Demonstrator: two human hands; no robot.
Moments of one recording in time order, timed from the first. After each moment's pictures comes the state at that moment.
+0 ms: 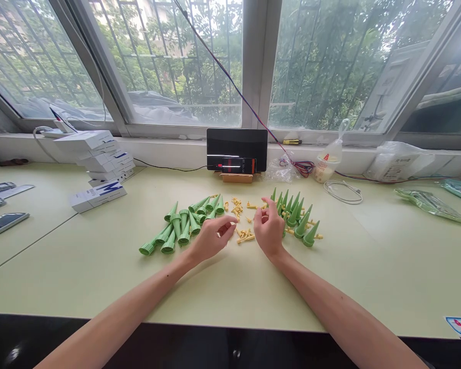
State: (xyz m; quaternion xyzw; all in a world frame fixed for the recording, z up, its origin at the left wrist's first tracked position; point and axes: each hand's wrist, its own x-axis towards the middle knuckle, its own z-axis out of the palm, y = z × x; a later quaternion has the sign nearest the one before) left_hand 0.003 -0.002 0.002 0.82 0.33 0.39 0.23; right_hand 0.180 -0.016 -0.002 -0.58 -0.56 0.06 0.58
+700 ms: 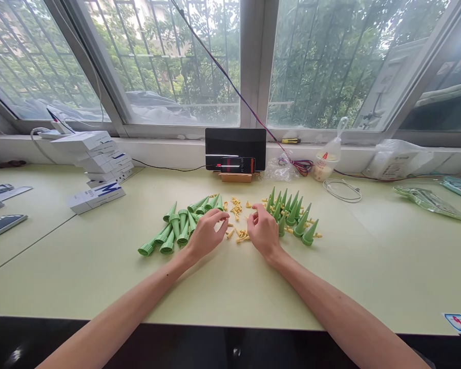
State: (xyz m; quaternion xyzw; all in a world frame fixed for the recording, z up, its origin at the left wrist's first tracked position) left_hand -0.003 0.008 0.003 0.82 0.39 0.40 0.09; right_hand 0.179 -0.011 -0.011 -0.61 -0.63 0.07 0.47
